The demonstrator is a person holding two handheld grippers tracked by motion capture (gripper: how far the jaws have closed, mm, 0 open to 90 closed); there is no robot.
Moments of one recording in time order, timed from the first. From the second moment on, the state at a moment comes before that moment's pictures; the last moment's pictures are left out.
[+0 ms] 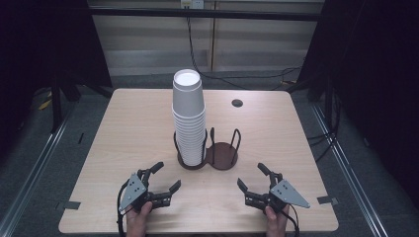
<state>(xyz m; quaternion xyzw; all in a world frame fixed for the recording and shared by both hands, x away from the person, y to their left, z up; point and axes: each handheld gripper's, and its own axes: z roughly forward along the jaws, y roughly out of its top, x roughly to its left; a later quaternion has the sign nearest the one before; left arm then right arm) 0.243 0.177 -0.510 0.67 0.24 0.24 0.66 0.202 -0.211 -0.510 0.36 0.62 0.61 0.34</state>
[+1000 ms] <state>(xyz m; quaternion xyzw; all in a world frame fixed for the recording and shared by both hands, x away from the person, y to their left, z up) 0.243 0.176 -0.510 0.67 0.24 0.24 0.66 0.213 -0.199 -0.498 0.37 0.67 0.58 0.29</state>
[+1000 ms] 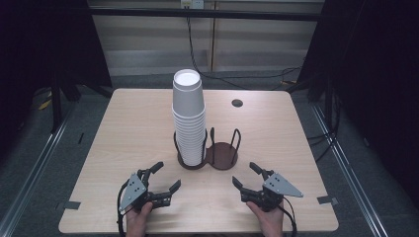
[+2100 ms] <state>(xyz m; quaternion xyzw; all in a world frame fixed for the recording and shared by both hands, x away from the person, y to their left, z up) 0.243 0.176 -0.510 0.67 0.24 0.24 0.66 0.234 -0.179 -0.444 0.33 0.68 0.61 0.23</state>
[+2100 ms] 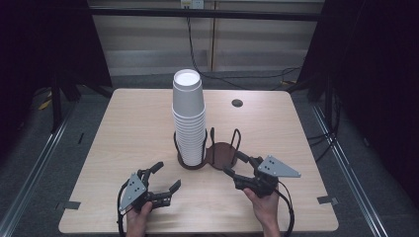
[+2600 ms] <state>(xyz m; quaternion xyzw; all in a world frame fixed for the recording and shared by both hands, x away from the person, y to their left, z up) 0.243 0.178 -0.510 0.67 0.25 0.24 0.66 0.249 -0.170 -0.416 0.32 0.69 0.61 0.21</state>
